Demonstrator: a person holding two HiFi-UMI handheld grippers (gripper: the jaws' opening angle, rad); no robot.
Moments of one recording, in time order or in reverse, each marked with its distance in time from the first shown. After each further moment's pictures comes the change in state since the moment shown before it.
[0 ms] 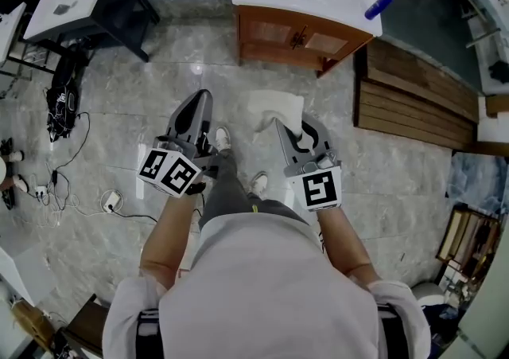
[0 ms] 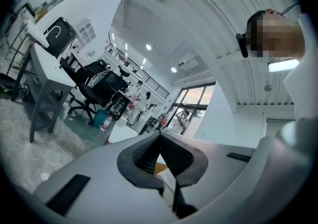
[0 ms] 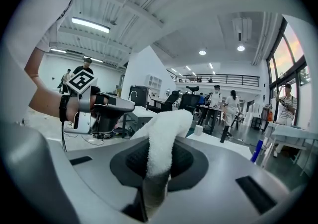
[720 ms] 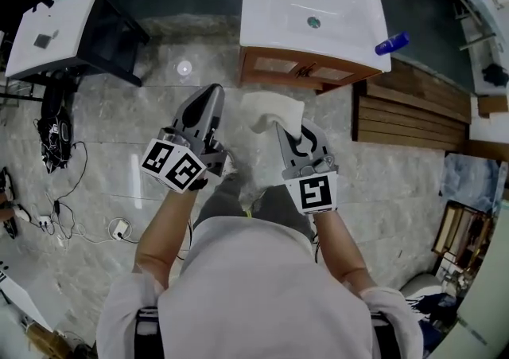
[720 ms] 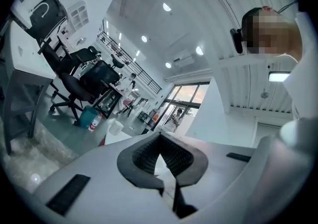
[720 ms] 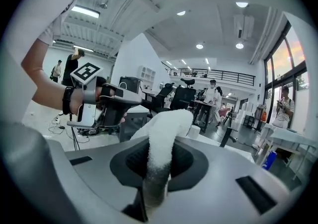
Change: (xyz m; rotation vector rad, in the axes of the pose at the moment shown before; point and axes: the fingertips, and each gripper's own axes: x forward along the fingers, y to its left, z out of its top) left arm 0.177 0.127 0.093 -0.024 0.075 -0.146; right arm 0.205 -0.075 0.031 -0.019 0.104 -0.084
